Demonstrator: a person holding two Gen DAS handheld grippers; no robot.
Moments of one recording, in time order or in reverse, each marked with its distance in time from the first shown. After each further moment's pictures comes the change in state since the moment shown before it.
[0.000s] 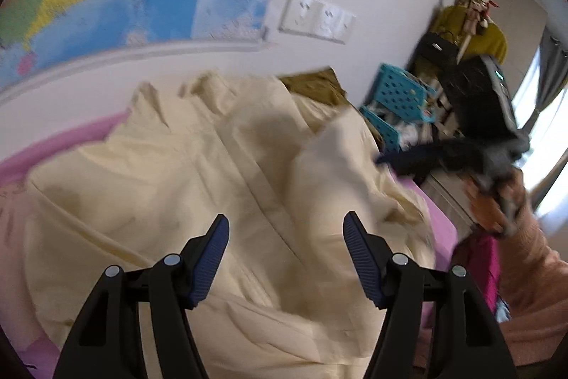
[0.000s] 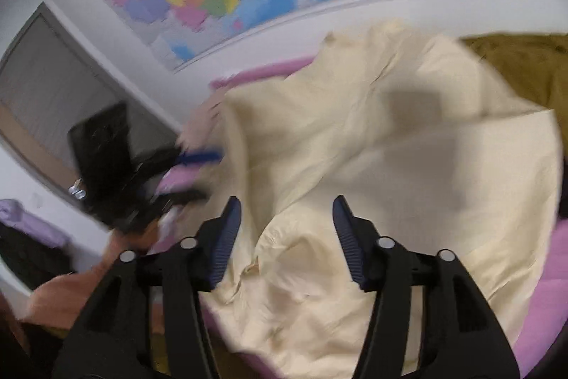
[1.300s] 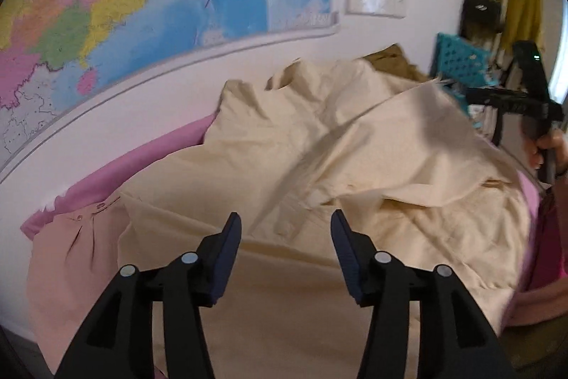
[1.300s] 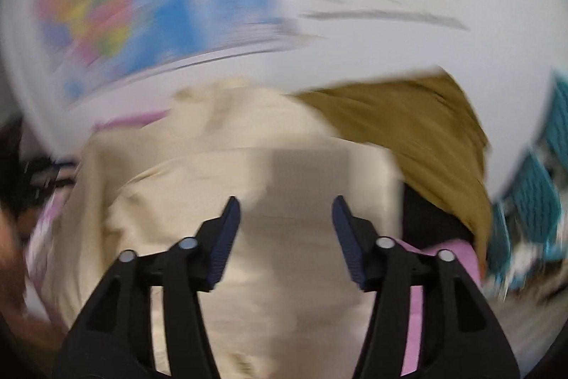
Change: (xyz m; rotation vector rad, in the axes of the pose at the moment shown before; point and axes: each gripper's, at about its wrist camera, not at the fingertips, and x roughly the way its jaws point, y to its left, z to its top) left arm -0.009 0.055 -0.015 0.149 0.006 0.308; right arm -0.015 -0.043 -0.024 -0.130 -0.216 -0.451
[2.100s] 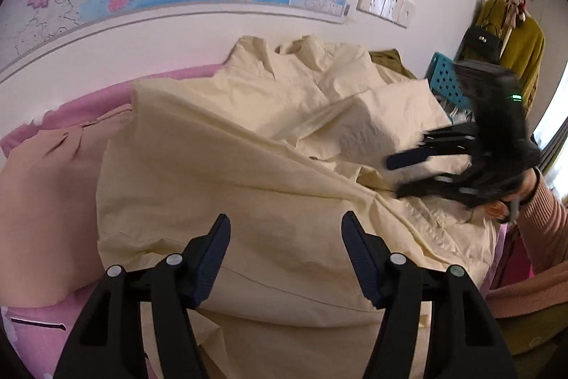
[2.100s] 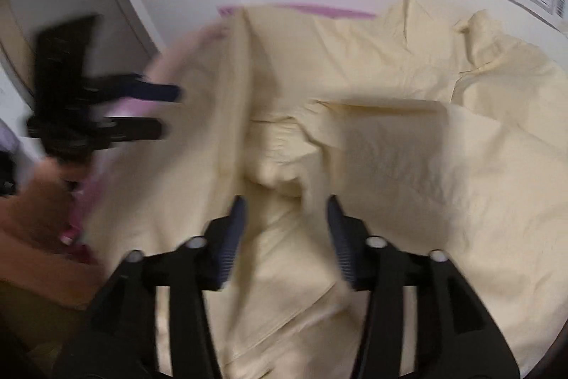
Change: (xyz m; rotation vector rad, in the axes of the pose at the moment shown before) left arm -0.006 0.006 -0.065 -0.192 -0.002 -0.094; right arm 0.089 0.159 -0.024 -0.239 0.290 0.431
